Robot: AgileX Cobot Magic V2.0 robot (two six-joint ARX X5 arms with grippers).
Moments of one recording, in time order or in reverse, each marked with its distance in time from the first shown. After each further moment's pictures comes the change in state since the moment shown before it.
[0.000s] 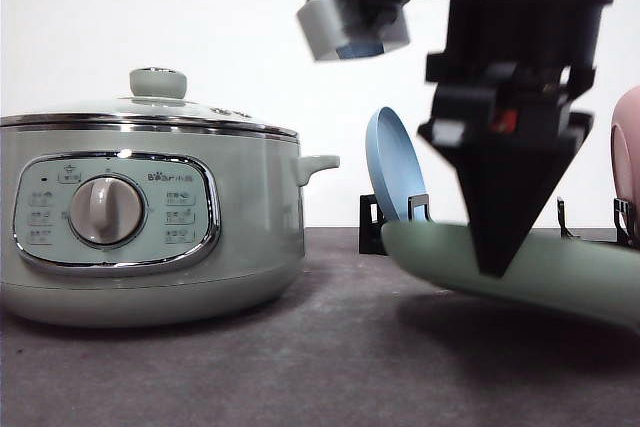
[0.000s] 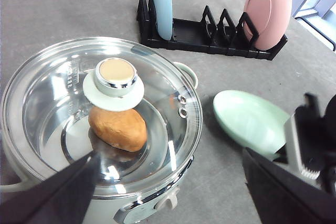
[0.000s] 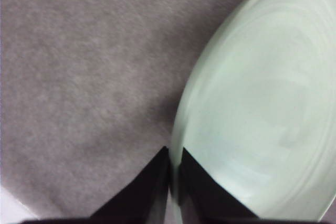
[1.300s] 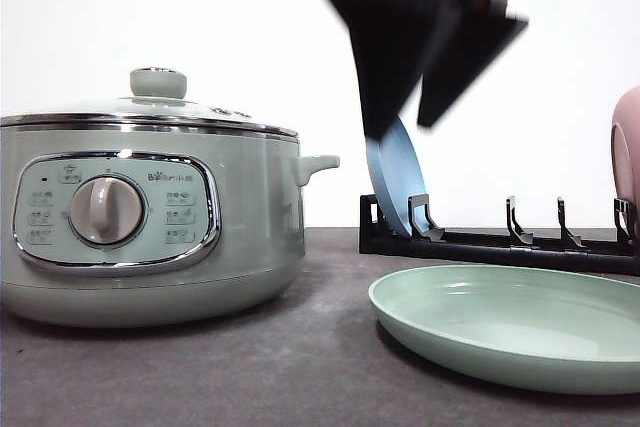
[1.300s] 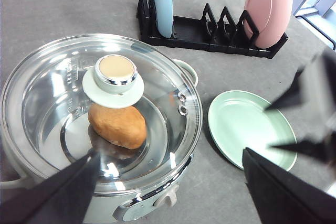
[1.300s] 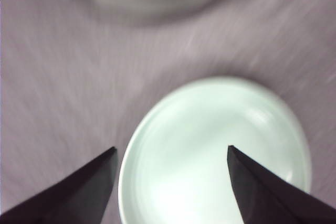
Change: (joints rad) left_arx 0.000 0.000 0.000 -0.009 0.000 0.000; right_arx -0.100 -0.096 0.210 0.038 -0.080 -0.038
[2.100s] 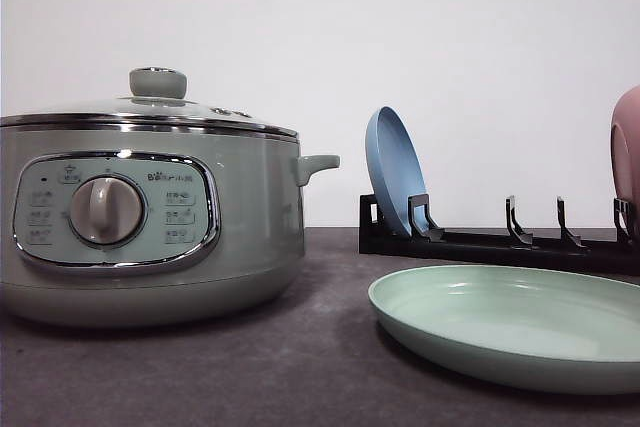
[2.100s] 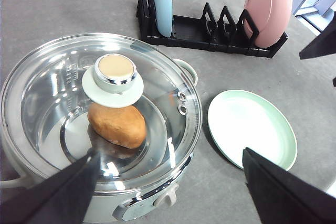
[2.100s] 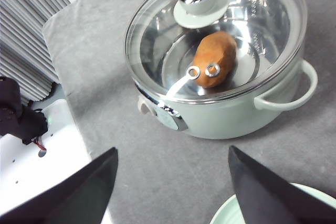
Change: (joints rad) left_arx 0.000 0.000 0.000 -0.002 0.000 0.000; right_arx -0.346 -0.175 0.023 0.125 -0.726 -0.035
